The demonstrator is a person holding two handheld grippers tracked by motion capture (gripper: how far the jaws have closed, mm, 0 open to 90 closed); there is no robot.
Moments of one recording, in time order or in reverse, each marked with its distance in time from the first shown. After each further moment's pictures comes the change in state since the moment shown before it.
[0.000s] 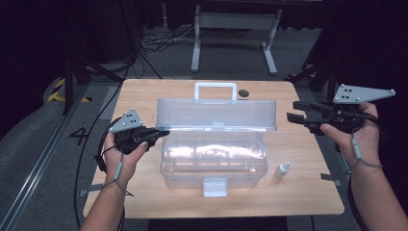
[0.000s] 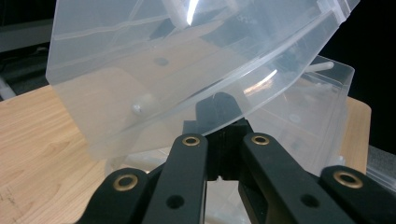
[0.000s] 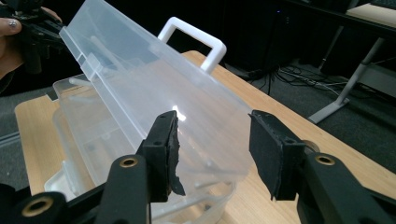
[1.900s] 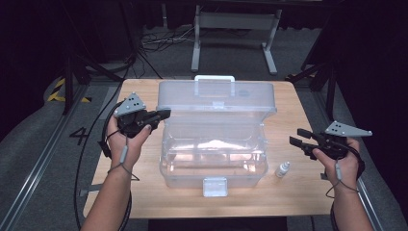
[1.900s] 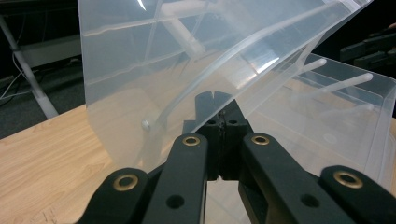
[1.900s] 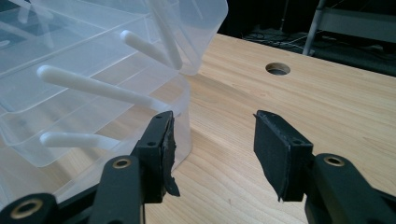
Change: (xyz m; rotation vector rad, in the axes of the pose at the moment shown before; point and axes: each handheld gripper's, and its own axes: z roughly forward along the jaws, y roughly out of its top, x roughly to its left) left arm 0.015 0.031 0.013 -0.027 0.097 0.020; right arm -0.024 -0.131 0.021 0.026 -0.155 0.198
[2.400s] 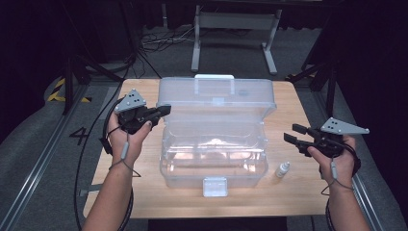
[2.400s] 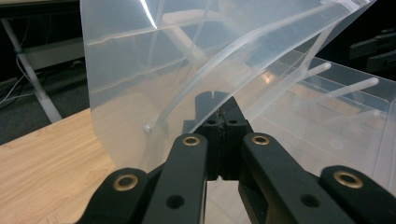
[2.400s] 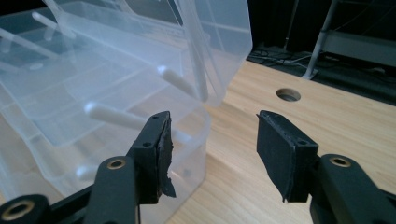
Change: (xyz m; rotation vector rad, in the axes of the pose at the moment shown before) left arm 0.004 0.005 0.004 -0.009 0.015 -0.003; right arm 0.022 0.022 0.005 -0.060 0.012 -0.046
